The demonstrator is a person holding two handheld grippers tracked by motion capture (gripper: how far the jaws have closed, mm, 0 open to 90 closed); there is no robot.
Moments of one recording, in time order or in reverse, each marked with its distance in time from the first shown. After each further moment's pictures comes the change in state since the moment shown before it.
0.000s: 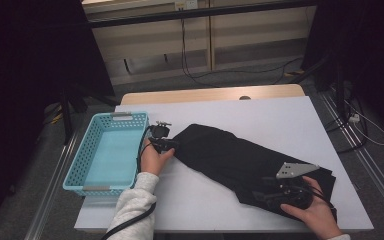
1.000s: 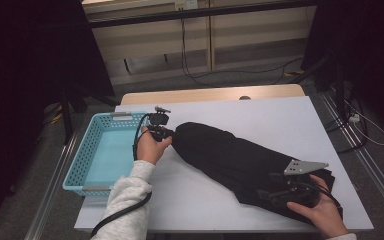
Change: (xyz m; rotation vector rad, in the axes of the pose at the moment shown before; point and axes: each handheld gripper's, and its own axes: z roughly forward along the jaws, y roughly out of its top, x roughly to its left) left arm -0.003 0.042 -0.036 0.052 -0.082 -0.039; right arm -0.011 -0.002 -0.010 -0.043 0.005 0.047
